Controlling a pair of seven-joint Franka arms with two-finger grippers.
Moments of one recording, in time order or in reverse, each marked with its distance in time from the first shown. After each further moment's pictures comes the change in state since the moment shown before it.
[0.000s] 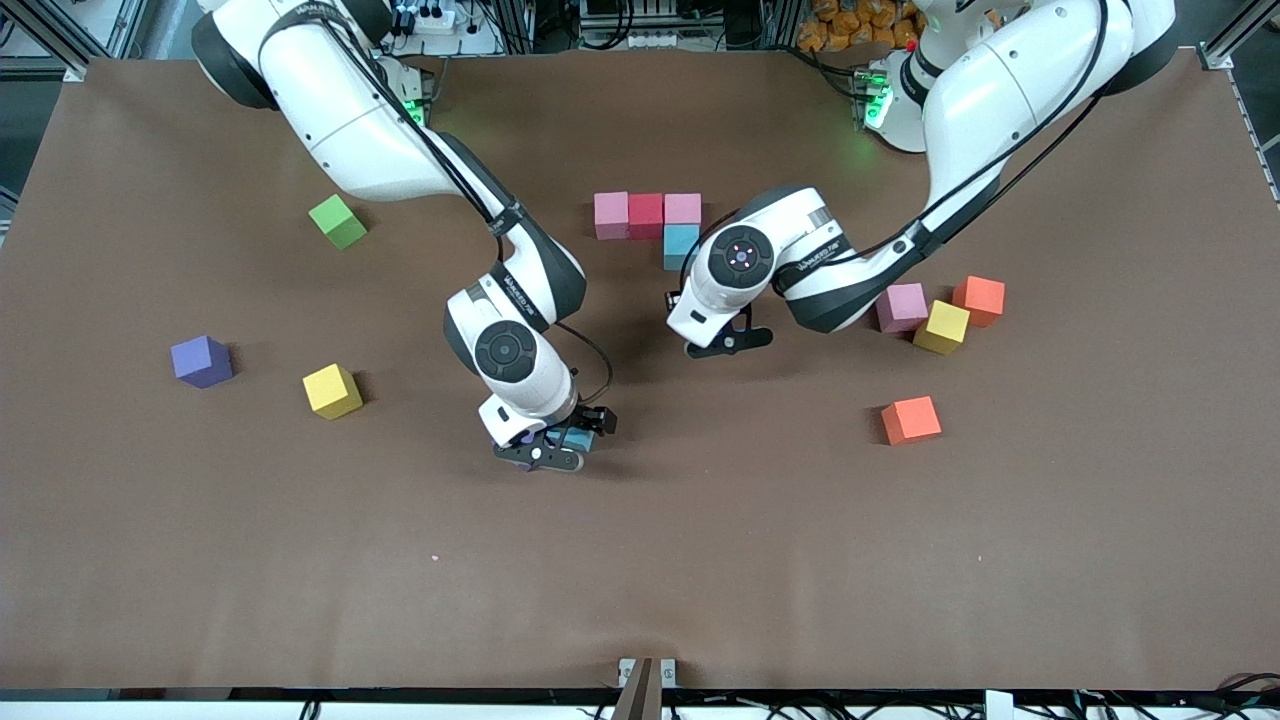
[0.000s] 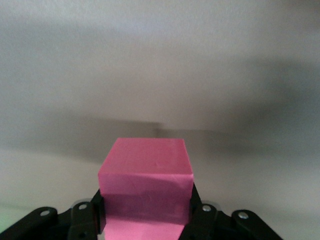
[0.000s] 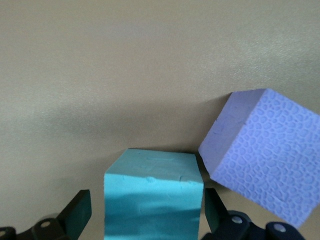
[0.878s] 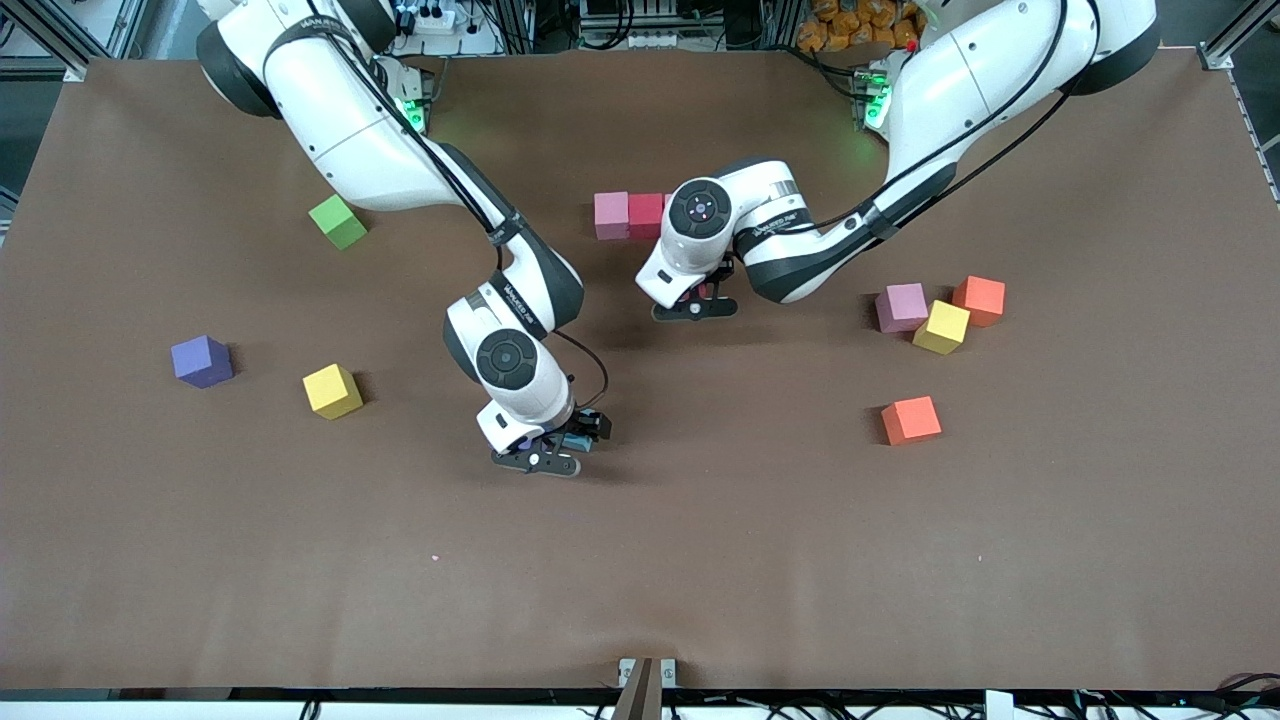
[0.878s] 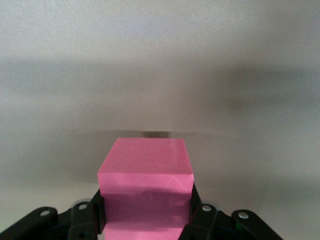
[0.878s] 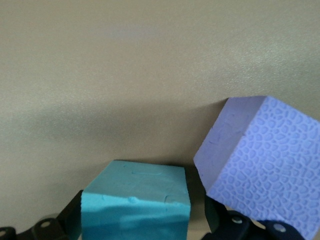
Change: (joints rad) left arm -0.063 0.000 -0.008 -0.085 0.096 0.097 -0.033; right arm -0.002 0.017 -0.008 0.008 -0.027 0.001 -0.009
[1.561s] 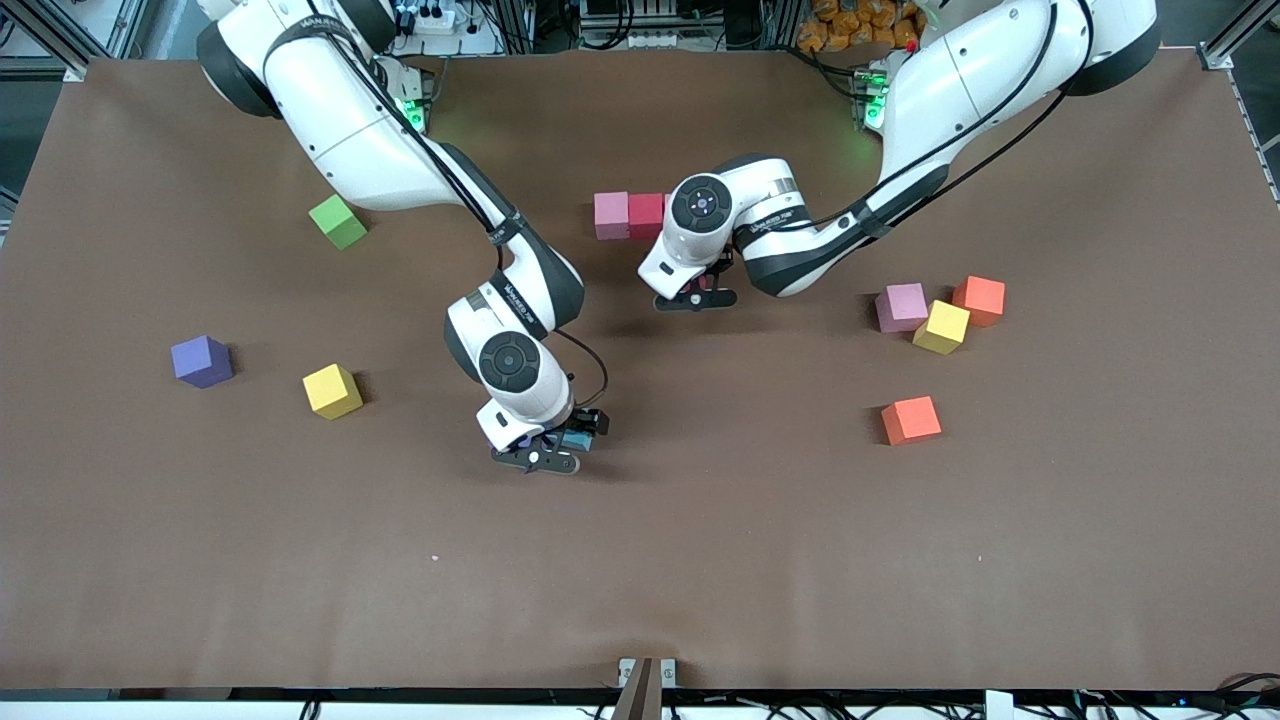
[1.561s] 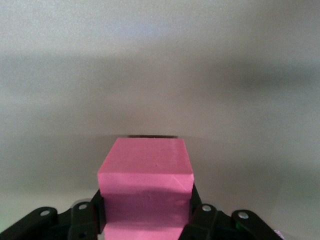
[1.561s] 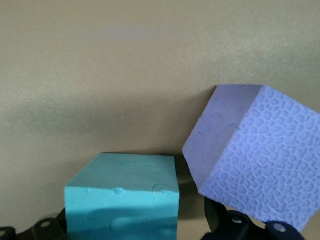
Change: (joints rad) left arm 0.001 0.001 0.007 -0.063 0.000 0.048 -0.023; right arm 0.000 0.000 0.000 0.003 0.000 -0.057 0.019
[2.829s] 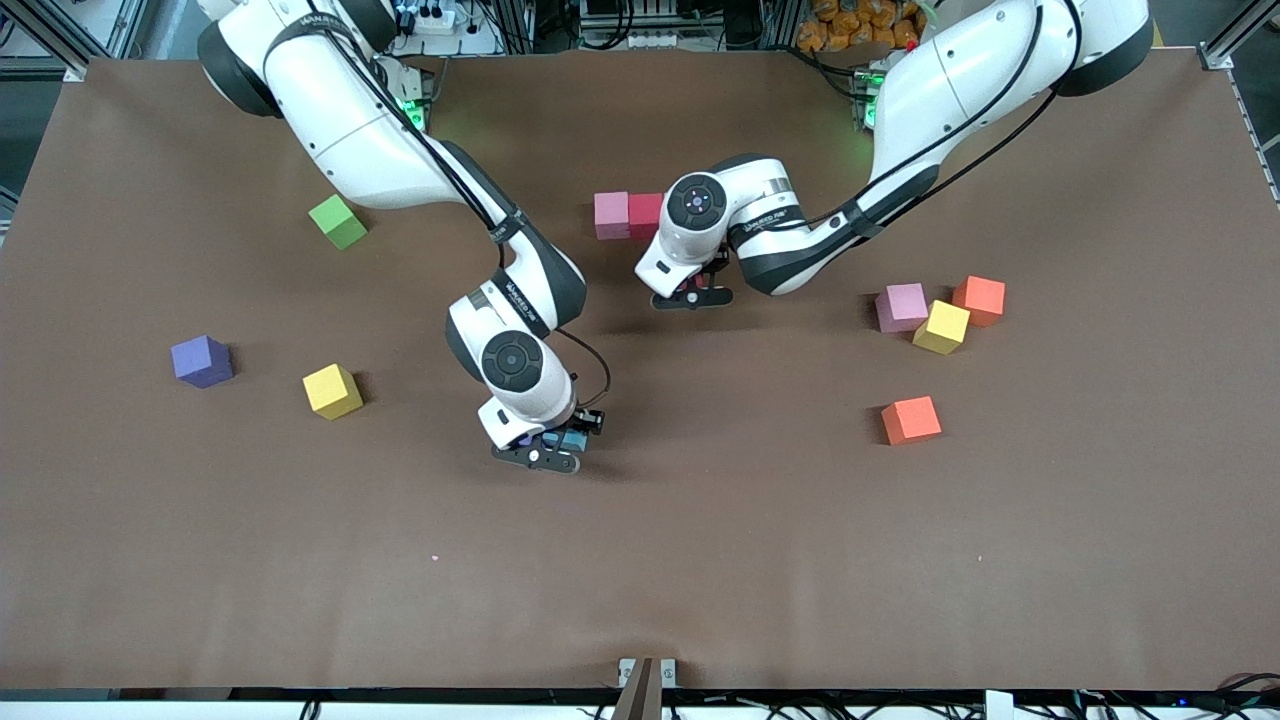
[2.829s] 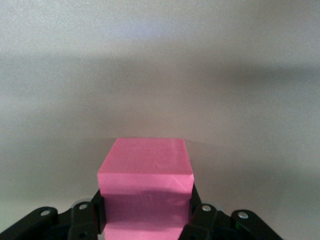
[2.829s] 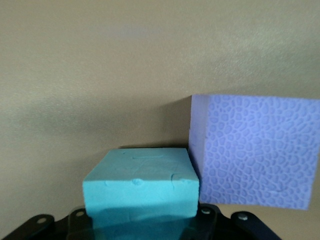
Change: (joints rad) left arm -0.043 0.000 0.036 -0.003 0.003 0.030 -0.020; right arm -0.003 -0.009 0.006 0.024 0.001 -0.039 0.004
